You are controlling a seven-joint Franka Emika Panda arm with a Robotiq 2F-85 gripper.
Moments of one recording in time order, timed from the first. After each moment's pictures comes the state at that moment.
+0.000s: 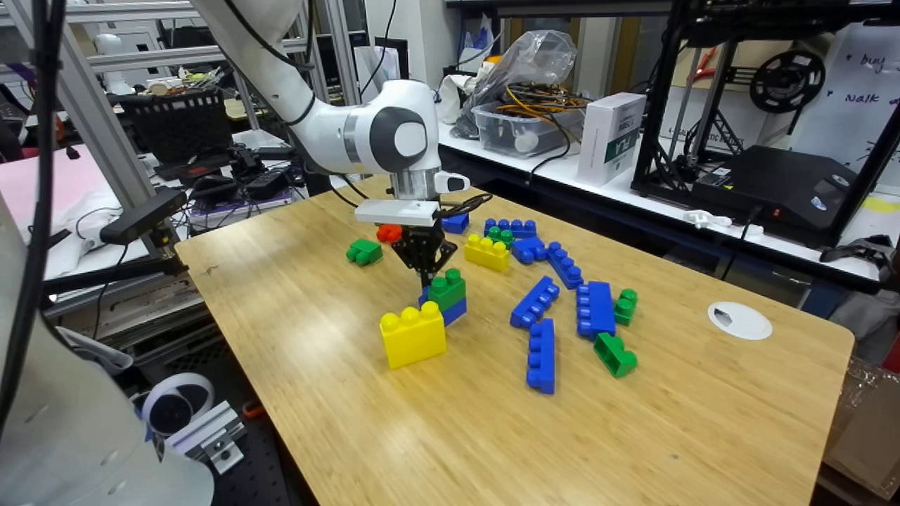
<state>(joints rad) 0.19 0.22 0.12 -2.34 -0.26 2.42 -0.08</state>
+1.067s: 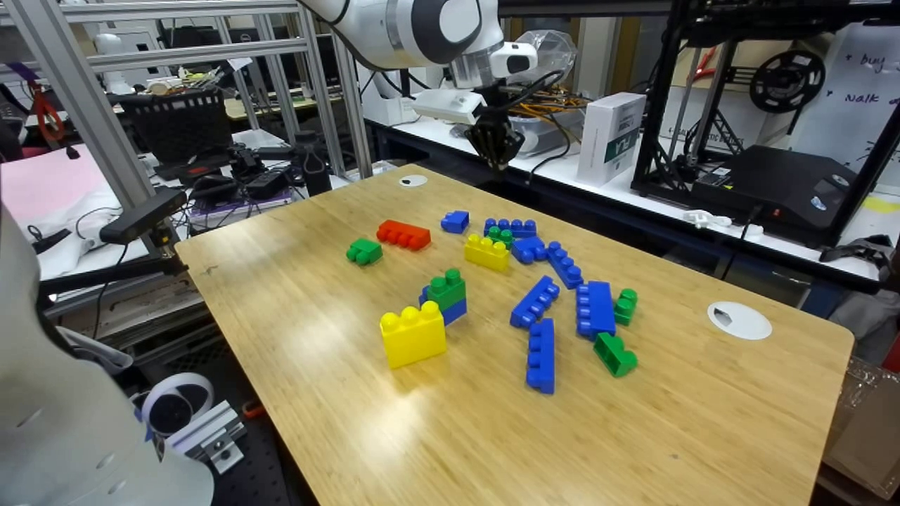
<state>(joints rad) 0.13 0.17 0.08 -2.00 -0.12 2.41 0.15</state>
